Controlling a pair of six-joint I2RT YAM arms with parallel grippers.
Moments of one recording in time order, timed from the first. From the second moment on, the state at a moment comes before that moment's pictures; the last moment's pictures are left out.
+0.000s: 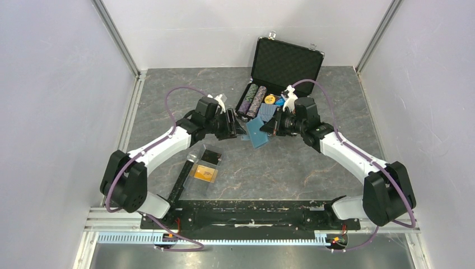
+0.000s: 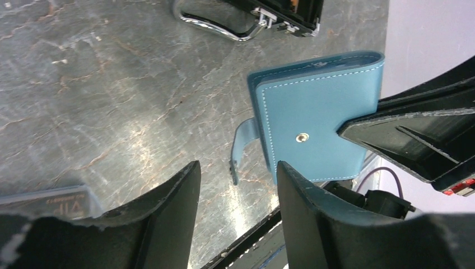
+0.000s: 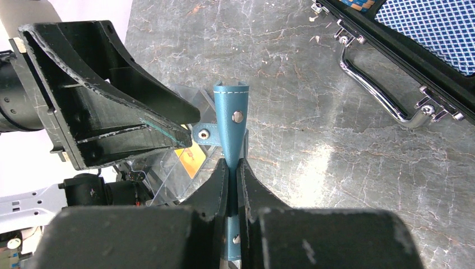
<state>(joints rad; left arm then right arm) -0.54 1.47 1.00 -0.25 0.31 -0.72 0.43 1.35 0.87 -0.05 -0.45 0.58</state>
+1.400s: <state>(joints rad) -0.55 1.52 1.75 -0.77 0.50 -0.16 0.22 1.26 1.08 -0.06 -0.61 0.35</state>
